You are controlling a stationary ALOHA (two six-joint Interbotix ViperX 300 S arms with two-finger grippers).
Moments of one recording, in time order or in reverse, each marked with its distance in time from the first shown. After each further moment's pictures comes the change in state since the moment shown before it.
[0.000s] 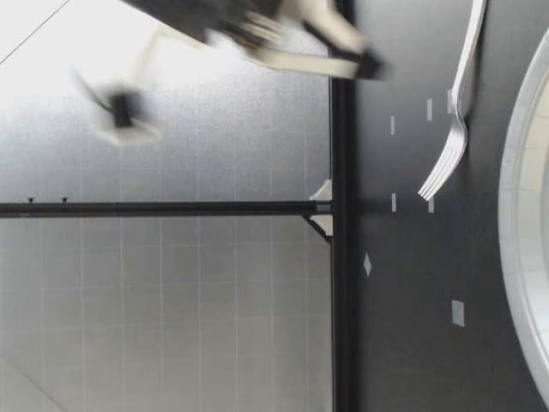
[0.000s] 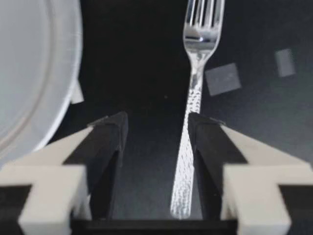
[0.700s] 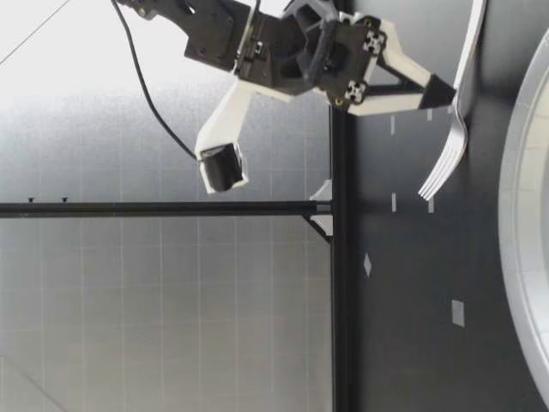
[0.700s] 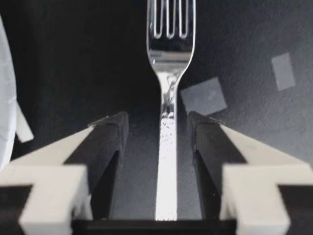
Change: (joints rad) left arm -0.074 0.000 0.046 0.000 -0.083 0.008; right arm -0.052 0.155 -0.067 0.000 -0.002 0.034
